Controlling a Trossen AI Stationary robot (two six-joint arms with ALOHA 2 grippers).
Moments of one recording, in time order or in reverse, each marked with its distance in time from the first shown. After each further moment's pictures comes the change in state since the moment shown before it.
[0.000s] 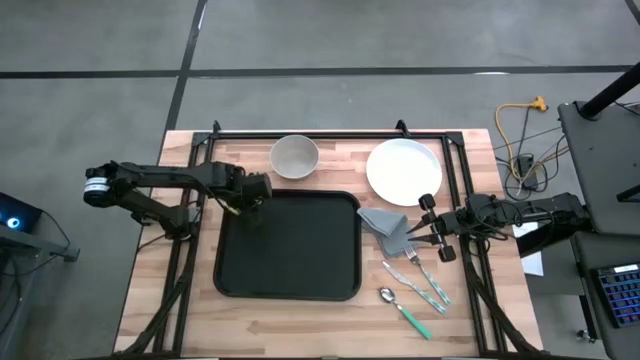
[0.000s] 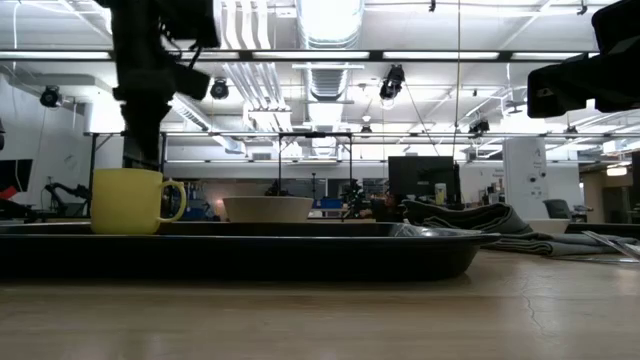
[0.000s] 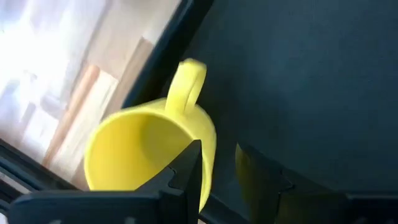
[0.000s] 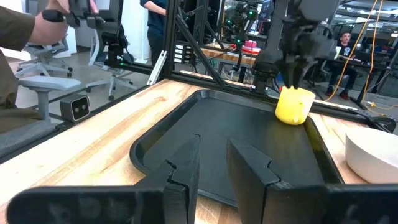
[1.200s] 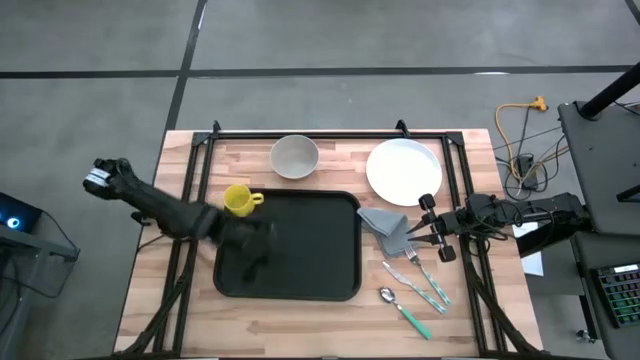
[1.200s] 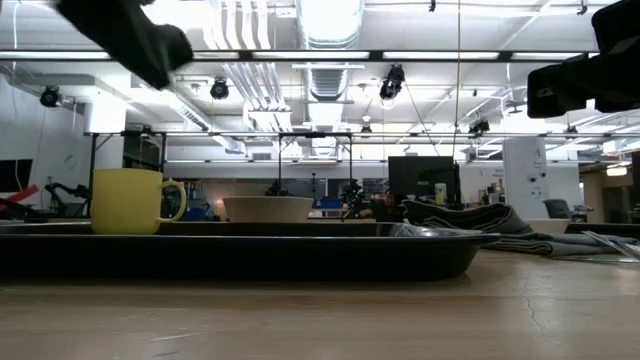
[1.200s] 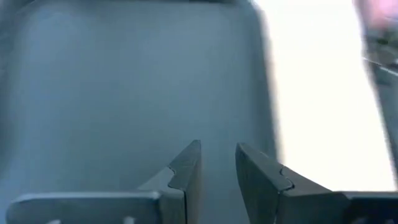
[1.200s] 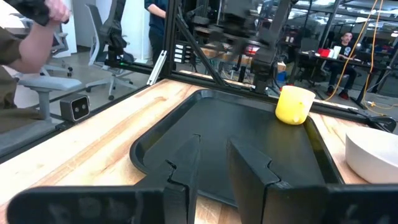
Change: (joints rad) left arm -0.575 -0.017 -0.049 0.536 0.066 0.065; right arm 0.000 0.001 0.000 0.000 0.000 0.000
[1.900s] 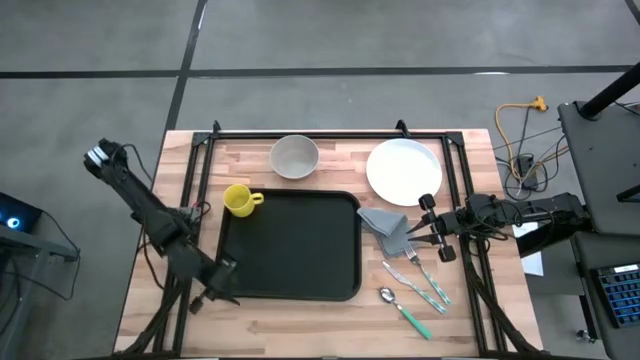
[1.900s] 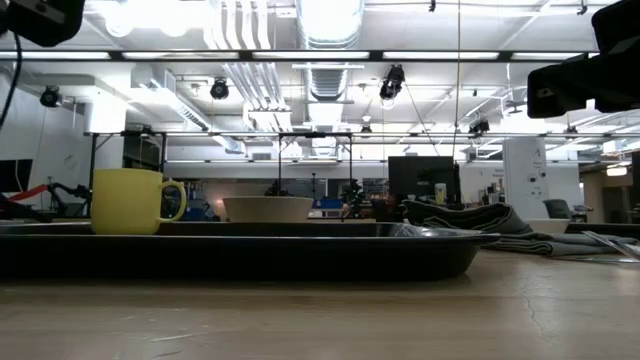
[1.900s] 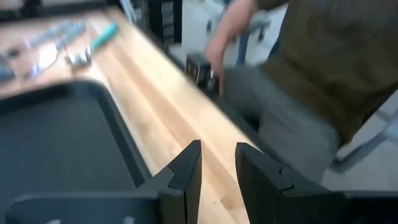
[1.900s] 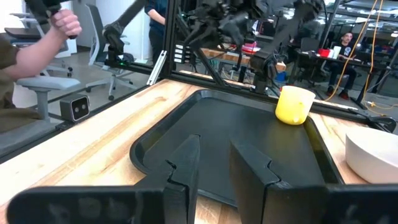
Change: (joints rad) left arm -0.376 -0.422 -0.481 0.578 -0.003 0.167; right arm 0.000 0.000 0.000 0.000 0.000 0.000
